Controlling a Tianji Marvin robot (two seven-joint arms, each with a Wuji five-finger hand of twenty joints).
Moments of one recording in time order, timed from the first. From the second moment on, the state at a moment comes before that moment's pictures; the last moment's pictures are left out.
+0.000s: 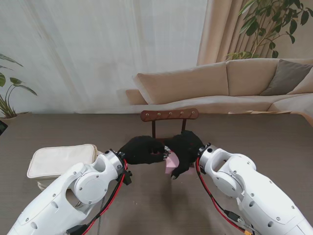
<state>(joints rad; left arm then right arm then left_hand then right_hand) 1.41 -1.09 -1.01 -1.73 0.59 -0.15 -0.12 -1.32 -1.03 1.01 -1.62 -1.13 -0.27 0.04 0.70 -0.33 0.61 -0.11 0.87 0.29 0.37 0.45 0.92 0.36 0.46 0.84 0.93 0.30 0.83 1.52 0.40 0.37 1.38 0.85 -0.30 -1.10 1.24 -0.45 0.65 0.19 1.22 0.28 1.06 0.12 0.84 0.70 1.19 0.16 0.71 0.54 0.64 0.20 1.16 0.40</state>
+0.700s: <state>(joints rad) 1.68 -1.07 -1.33 -1.93 0.72 -0.10 -0.17 -1.35 -1.03 1.02 -1.62 -1.08 -0.29 0.05 0.70 -0.31 0.60 -0.11 0.76 0.21 0.21 0.33 0.81 0.32 0.15 0.42 0.61 0.45 0.24 1.10 0.13 0.40 0.85 0.59 -0.30 -1.10 1.24 -0.45 0.65 0.19 1.22 0.28 1.06 0.12 0.84 0.70 1.19 0.16 0.71 0.54 0.64 0.20 1.16 0.40</state>
